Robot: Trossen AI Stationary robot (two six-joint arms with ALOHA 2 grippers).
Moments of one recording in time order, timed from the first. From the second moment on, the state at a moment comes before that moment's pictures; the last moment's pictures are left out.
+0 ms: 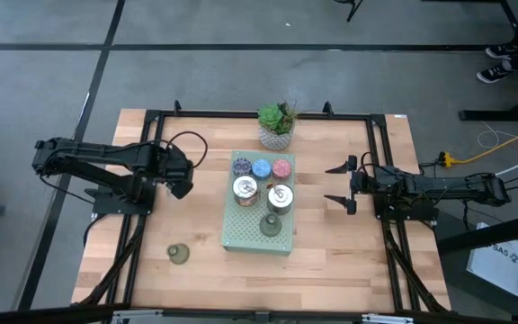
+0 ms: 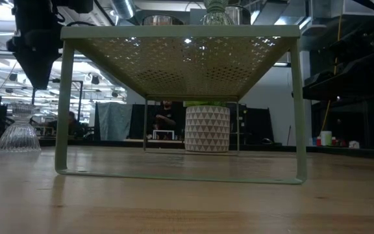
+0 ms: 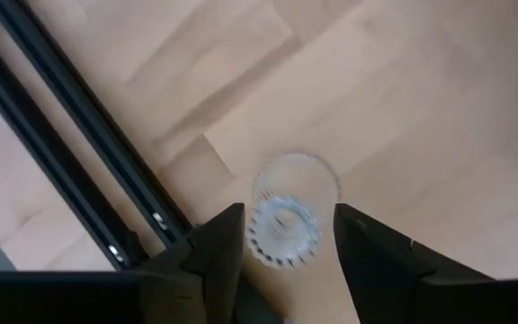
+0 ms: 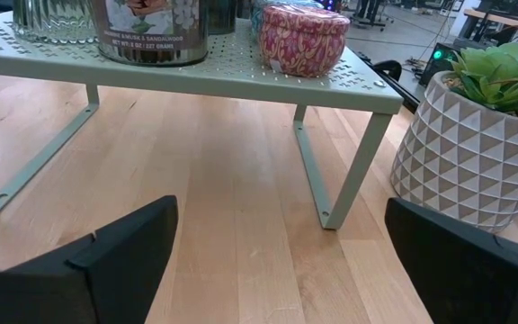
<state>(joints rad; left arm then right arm) 0.02 1.06 0.88 -1.36 -0.29 -0.90 -0.03 0.28 0.01 0.02 0.07 -0.09</state>
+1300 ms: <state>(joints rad) -0.05 1.28 0.76 -1.30 -0.20 -0.71 -0.03 0.28 0.01 0.02 0.07 -0.09</state>
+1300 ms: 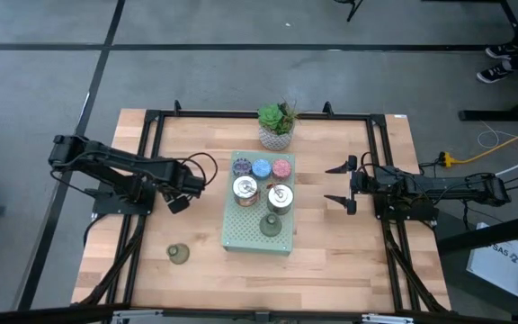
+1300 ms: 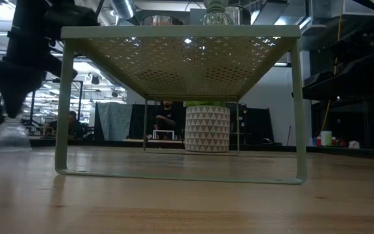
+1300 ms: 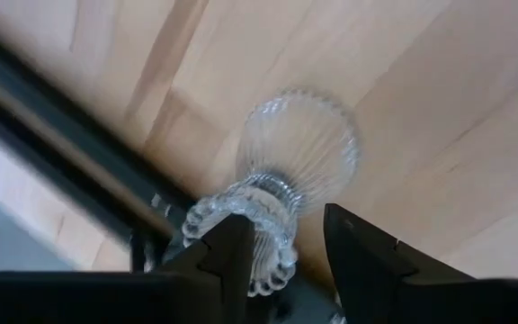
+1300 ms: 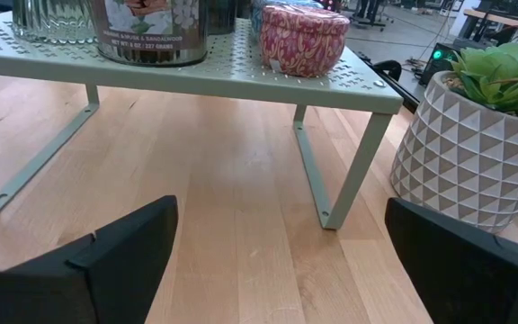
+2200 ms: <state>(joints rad) -0.04 1.28 0.76 -1.23 -0.19 -0.70 -0.03 0.28 0.01 0.02 0.07 -0.09</state>
